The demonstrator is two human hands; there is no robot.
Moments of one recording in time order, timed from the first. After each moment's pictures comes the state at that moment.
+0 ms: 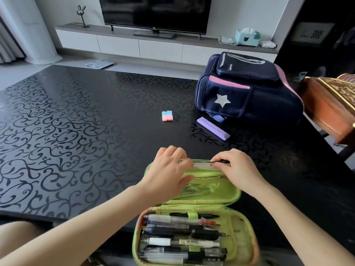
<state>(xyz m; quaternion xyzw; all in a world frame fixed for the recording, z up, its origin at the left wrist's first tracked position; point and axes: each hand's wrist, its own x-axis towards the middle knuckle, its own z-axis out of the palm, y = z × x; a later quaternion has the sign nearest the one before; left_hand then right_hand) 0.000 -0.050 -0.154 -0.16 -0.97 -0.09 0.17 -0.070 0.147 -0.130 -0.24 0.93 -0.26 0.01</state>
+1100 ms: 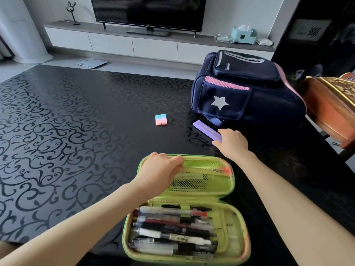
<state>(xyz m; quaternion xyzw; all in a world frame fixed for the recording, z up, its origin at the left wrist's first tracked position) -0.049 -0.066 -0.175 -0.14 -0.97 -0.17 0.15 -0.197 0.126 -0.163 -0.13 0.99 -0.04 -0.02</state>
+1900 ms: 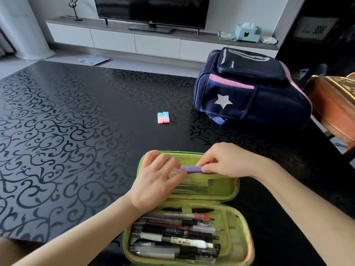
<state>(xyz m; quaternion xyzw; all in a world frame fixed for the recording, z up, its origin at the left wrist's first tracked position) -0.024 -0.065 -0.181 -0.21 -0.88 -0.02 0.42 -0.116 0.115 -0.096 -0.37 0.90 -0.11 0.21</state>
